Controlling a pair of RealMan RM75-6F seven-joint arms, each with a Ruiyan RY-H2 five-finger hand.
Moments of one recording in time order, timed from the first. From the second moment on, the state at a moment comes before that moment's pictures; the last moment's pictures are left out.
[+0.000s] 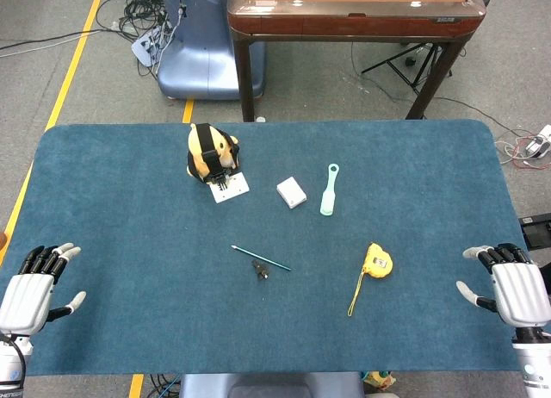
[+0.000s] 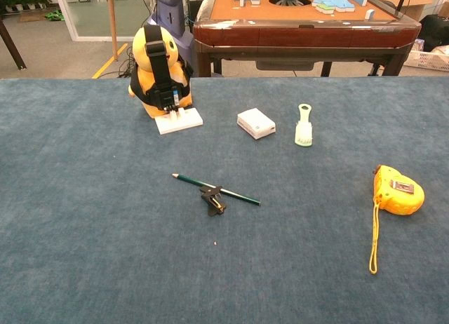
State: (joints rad) left arm -0.12 -1.18 -0.04 -1.55 1.53 1.48 0.06; right arm 0.07 -1.11 0.06 -1.64 -1.51 1.49 -0.11
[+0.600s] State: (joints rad) left arm -0.11 -1.18 -0.03 -1.56 1.53 1.49 0.07; right arm 0.16 -1.07 0.06 -1.75 -1.43 1.29 -0.24
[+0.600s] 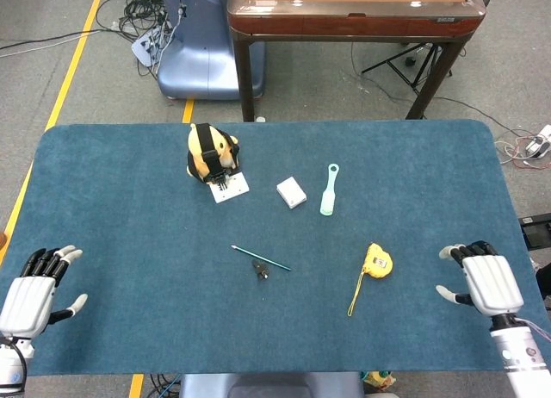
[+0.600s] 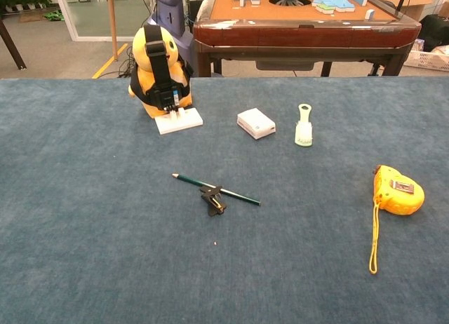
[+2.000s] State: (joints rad) left arm -0.11 -1.20 -0.01 -1.60 1.52 1.46 0.12; right arm 0.47 -1.26 0.07 -1.55 -1.13 0.85 -0.30
